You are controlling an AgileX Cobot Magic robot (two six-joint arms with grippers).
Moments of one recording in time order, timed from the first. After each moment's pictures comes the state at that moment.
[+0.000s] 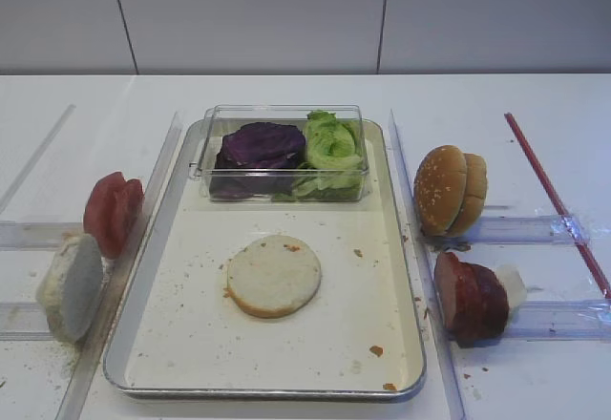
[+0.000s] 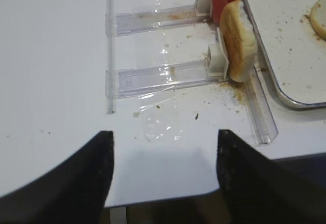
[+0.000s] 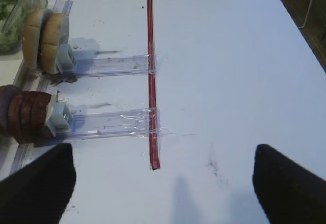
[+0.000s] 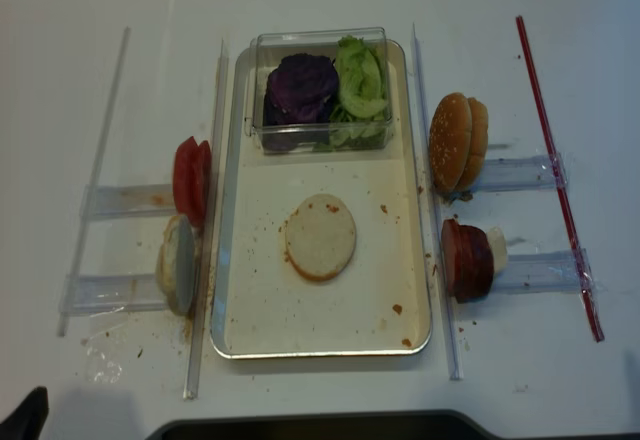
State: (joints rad) left arm 0.05 0.07 -0.52 -0.03 1.21 0.09; right arm 0.03 -0.02 -0.47 -0.04 1.12 0.09
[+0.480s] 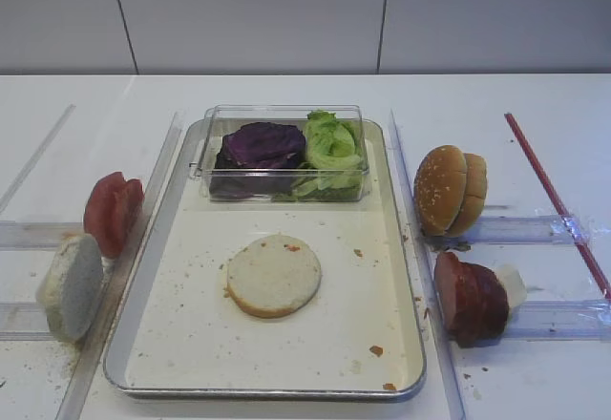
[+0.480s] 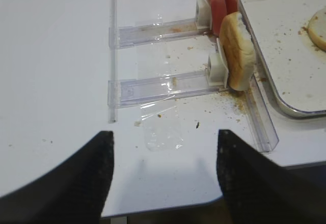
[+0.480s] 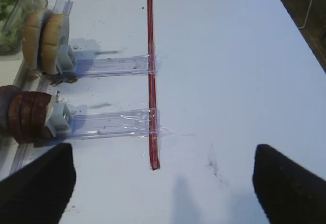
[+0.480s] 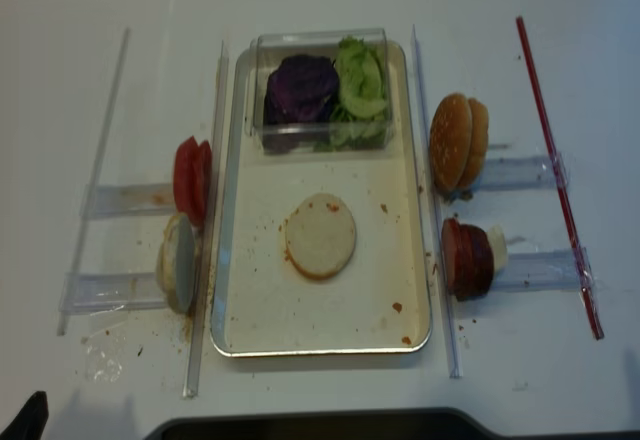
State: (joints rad) left arm 0.05 -0.01 -0.49 -0.03 1.20 0.09; right arm 0.03 -0.02 -0.47 -0.04 1.12 0.09
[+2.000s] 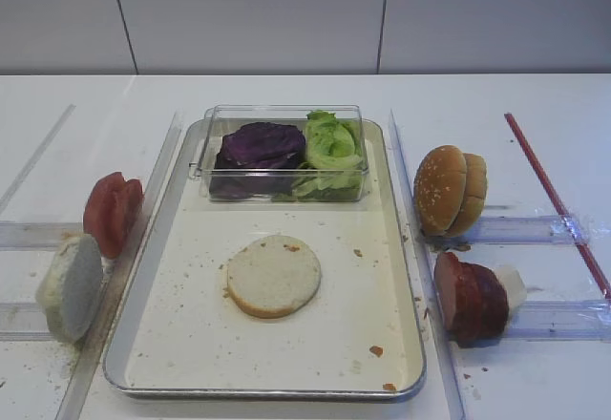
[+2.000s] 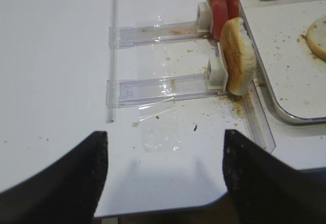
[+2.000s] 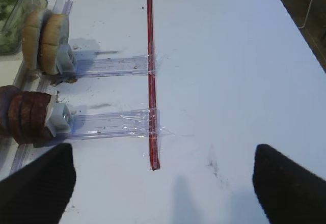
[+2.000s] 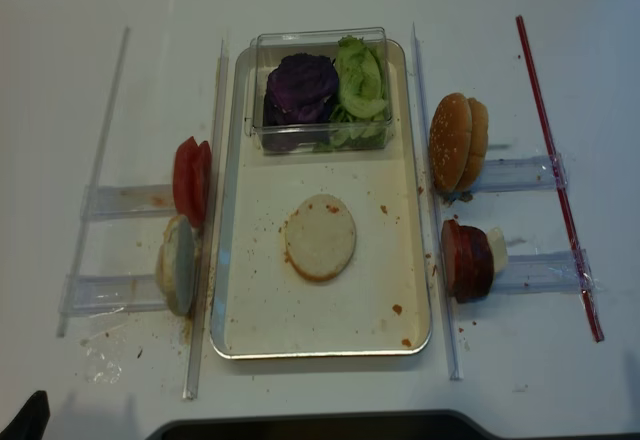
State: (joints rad) left arm 0.02 -0.02 -0.49 -0.01 1.19 0.02; right arm 0.03 -0.02 -0.47 -0.04 1.12 0.09
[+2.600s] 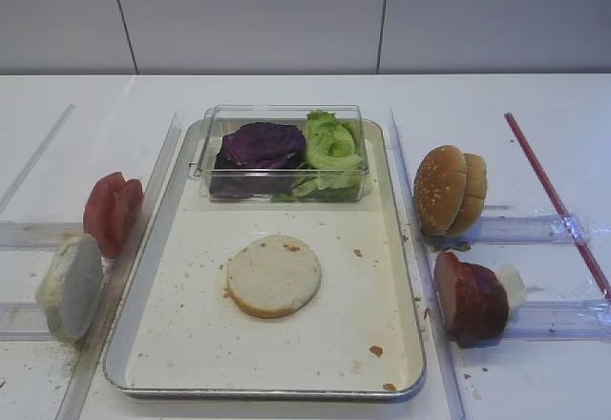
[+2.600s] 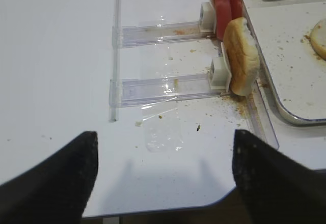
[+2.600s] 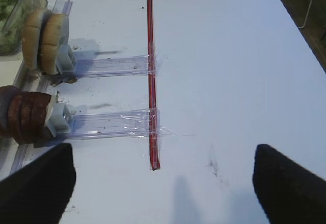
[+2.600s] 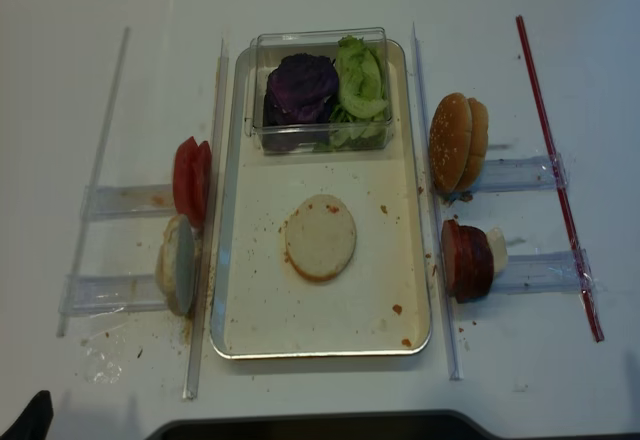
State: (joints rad) left arm 0.02 -0.02 -0.49 0.00 1.19 0.01; right arm 0.03 -0.02 -0.47 -0.04 1.12 0.09
